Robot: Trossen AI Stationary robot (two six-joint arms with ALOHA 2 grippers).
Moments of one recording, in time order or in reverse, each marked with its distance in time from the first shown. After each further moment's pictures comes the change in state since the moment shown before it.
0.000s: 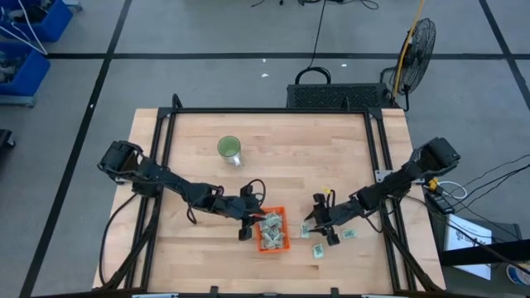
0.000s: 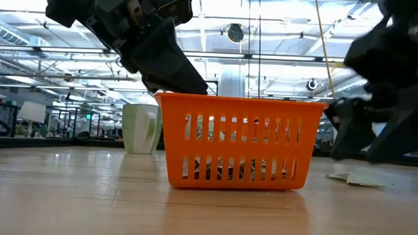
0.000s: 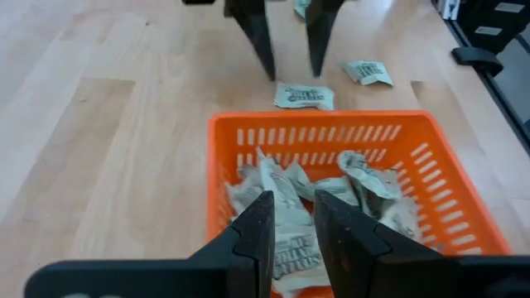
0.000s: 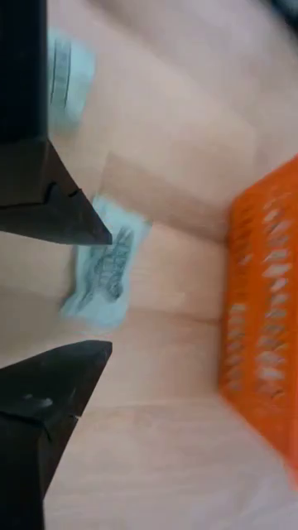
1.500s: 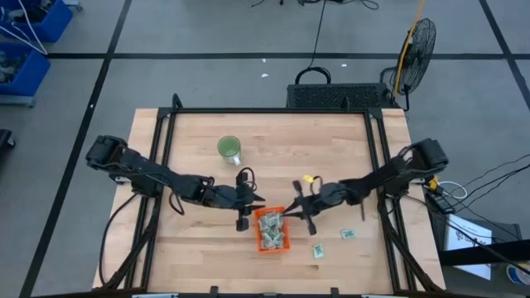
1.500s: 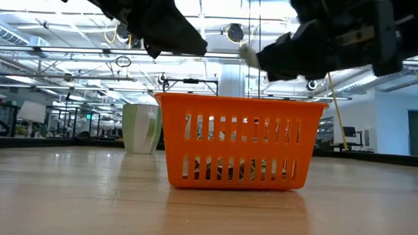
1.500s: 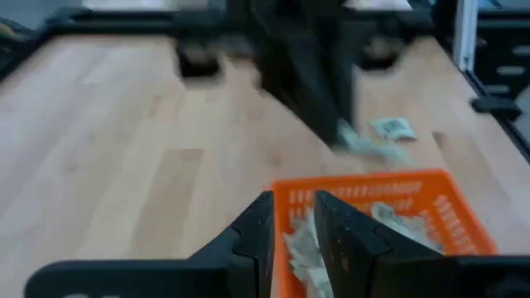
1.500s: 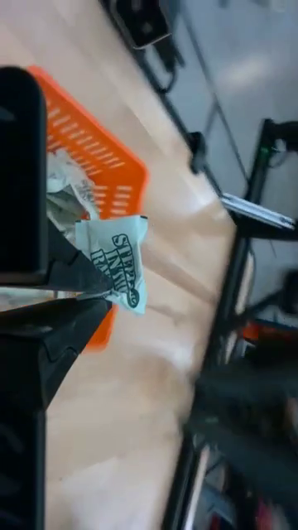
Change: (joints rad) left arm 0.021 -0.163 0.001 -0.061 -0.100 0.122; right arm -0.218 0.094 0.132 0.419 -0.172 -0.318
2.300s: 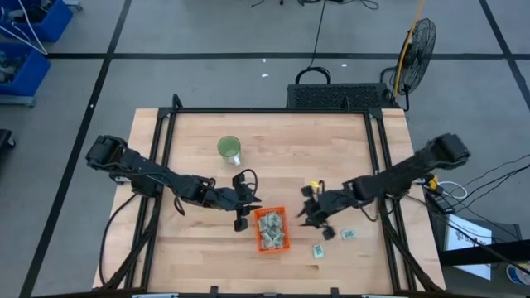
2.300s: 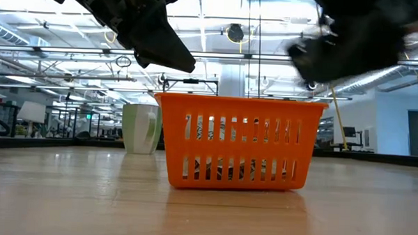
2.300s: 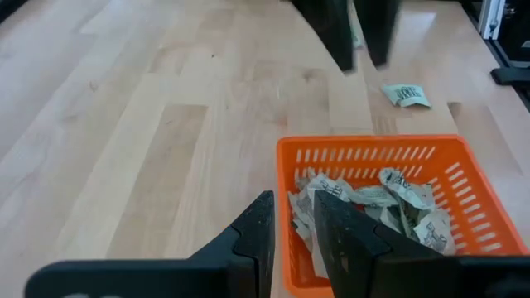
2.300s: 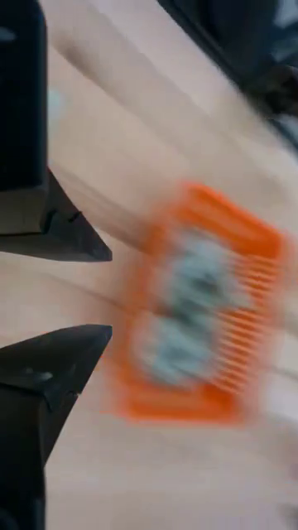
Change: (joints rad) left arm -0.002 0.000 -0.001 -0.104 -0.011 -0.085; right arm 0.084 -0.222 0.150 -0.796 -0.006 0.000
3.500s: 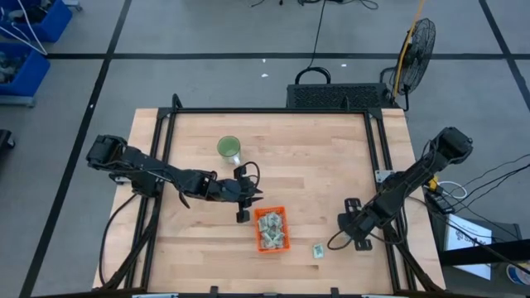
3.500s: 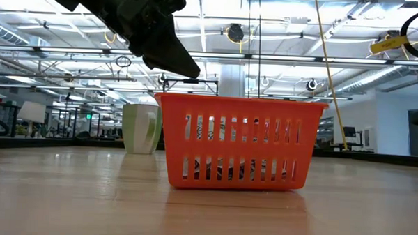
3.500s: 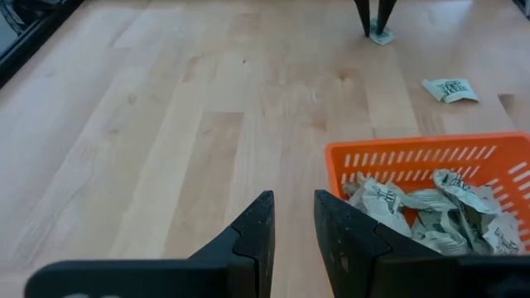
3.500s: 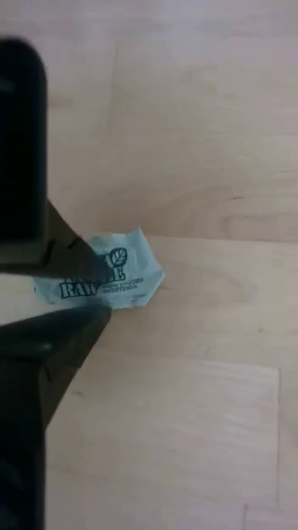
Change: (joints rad) left arm 0.075 0.000 0.000 0.000 0.005 0.109; right arm 0.378 -0.086 -0.162 -0.565 0.032 0.808
